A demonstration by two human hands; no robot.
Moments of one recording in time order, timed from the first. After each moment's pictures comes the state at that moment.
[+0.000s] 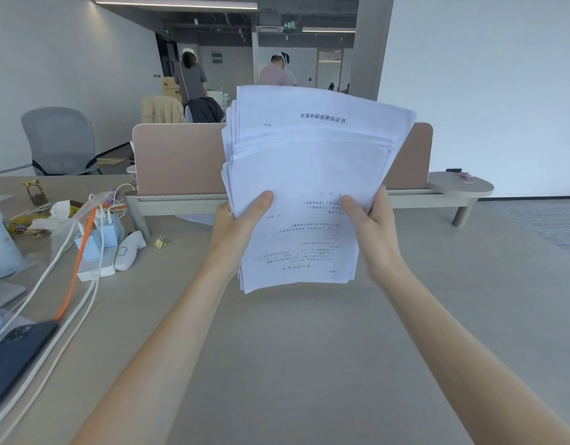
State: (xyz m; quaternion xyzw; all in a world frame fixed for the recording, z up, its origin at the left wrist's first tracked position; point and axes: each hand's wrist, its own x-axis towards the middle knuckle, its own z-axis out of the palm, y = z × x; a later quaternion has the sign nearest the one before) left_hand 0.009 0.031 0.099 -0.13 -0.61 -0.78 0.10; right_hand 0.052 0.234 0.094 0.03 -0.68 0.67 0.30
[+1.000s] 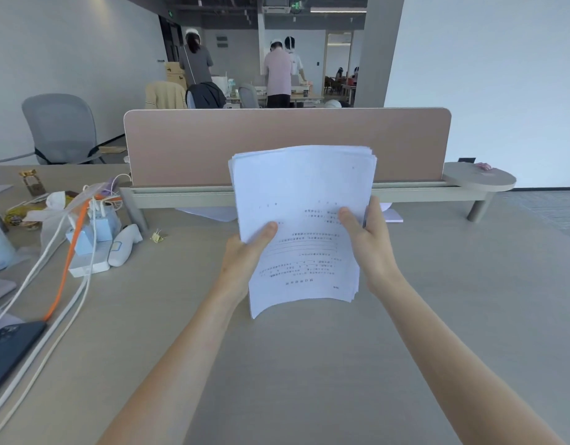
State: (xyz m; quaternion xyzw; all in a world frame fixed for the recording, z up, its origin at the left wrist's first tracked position) left_hand -0.011 0.045 0.043 -0.05 -0.63 -0.77 0.03; right_hand 0.023 0.241 0.059 -0.01 -0.71 0.66 0.24
